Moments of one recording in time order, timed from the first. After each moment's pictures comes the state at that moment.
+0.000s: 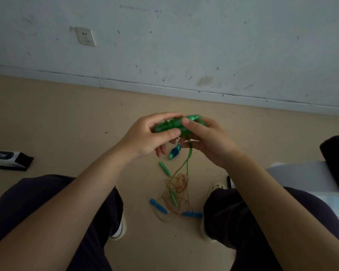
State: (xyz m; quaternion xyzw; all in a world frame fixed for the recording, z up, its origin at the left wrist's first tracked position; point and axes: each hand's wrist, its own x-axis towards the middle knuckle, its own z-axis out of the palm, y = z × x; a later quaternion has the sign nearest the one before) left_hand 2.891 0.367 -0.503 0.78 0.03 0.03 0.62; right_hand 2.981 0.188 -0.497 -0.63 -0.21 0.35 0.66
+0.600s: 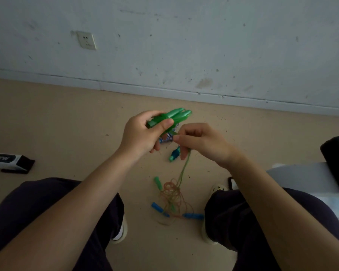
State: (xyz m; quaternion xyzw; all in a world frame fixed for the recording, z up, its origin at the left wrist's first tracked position) left_hand 2.898 0.364 -0.512 0.76 0.17 0.17 0.61; right_hand 2.976 0.192 -0.484 -0.73 -0.34 0.31 0.50
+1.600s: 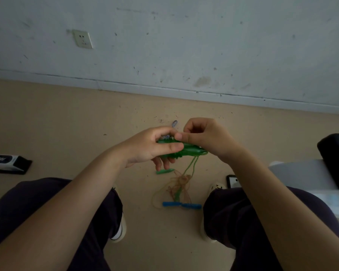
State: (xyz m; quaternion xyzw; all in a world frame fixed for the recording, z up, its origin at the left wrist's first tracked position) left_hand 2.892 0.366 -0.506 0.73 0.01 -0.16 0.66; right_hand 2.988 0.183 -0.489 -0.77 -0.29 0.27 0.51
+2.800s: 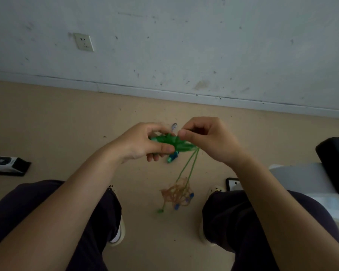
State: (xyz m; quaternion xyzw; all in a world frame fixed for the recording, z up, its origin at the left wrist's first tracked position) left_hand 2.896 0.379 -0.500 0.80 0.07 -0.09 0.59; right_hand 2.982 0.180 -0.475 -0.77 -0.38 0.16 0.49
